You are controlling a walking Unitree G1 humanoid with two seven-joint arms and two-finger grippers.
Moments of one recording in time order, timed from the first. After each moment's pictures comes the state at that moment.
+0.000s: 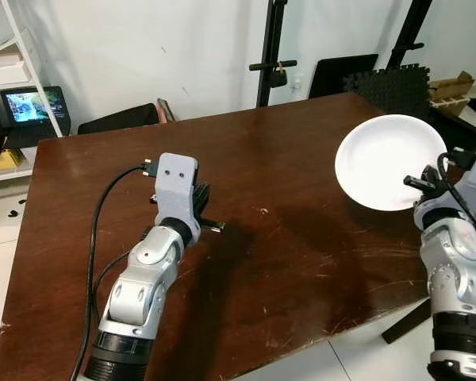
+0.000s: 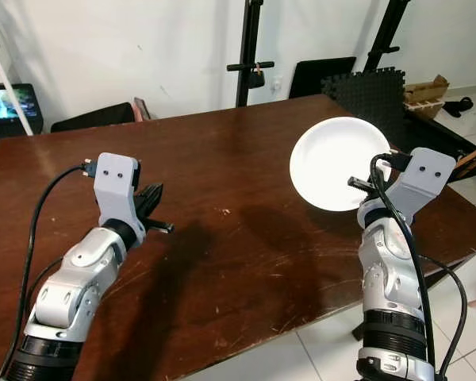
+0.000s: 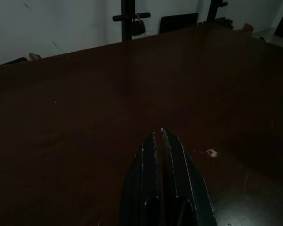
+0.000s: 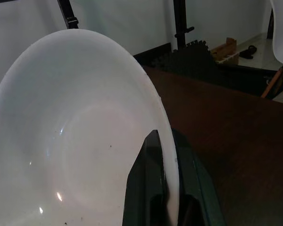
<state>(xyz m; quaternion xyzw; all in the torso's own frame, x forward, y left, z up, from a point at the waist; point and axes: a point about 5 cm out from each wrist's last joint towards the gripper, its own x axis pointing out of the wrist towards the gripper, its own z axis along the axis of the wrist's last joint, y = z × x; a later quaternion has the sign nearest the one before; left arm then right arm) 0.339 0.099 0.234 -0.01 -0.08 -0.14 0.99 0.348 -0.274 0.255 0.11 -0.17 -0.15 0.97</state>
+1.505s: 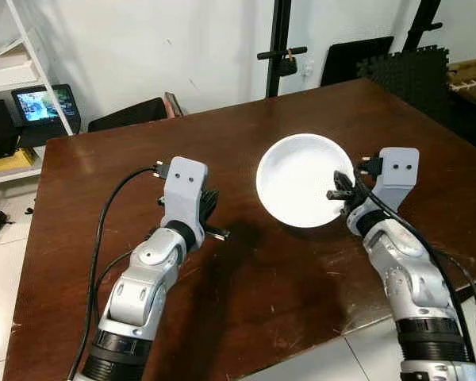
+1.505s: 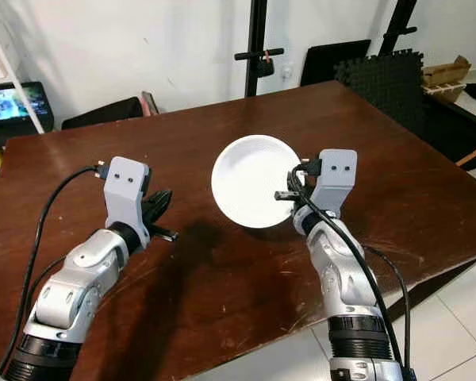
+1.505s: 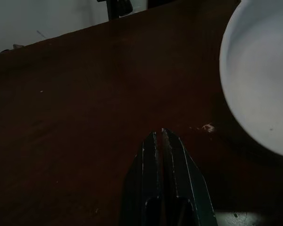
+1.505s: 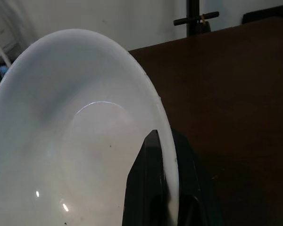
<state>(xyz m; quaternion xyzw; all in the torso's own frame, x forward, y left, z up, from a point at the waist) 0.338 0.093 0.229 0.02 -0.06 -0.18 0.98 0.360 -0.188 0.241 0.04 -0.10 0.07 0.99</state>
